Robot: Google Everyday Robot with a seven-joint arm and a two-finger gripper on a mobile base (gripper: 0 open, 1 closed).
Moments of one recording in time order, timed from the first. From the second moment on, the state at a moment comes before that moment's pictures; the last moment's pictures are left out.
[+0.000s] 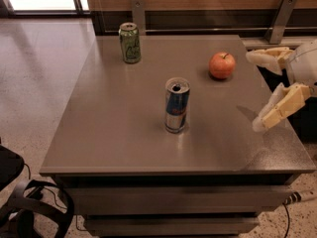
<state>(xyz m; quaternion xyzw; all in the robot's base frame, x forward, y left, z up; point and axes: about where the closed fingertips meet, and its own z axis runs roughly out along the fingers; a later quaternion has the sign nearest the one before) 0.470 -0.188 0.940 -0.58 0.67 0.25 0.39</state>
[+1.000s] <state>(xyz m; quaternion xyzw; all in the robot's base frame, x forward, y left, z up) 0.487 -0.140 0.911 -0.52 0.61 0.38 0.46</state>
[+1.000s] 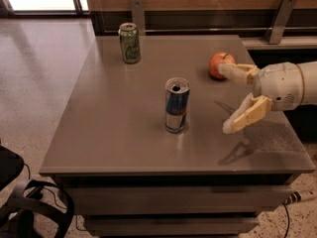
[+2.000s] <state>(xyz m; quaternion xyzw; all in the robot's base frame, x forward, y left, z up) 0.503 -0.110 0.888 -0.47 0.57 0.41 0.53</state>
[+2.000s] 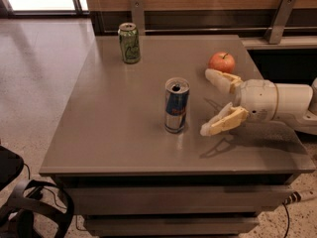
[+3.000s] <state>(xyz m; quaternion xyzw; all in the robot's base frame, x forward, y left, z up) 0.502 -0.067 0.888 -0.48 0.56 0.41 0.53</state>
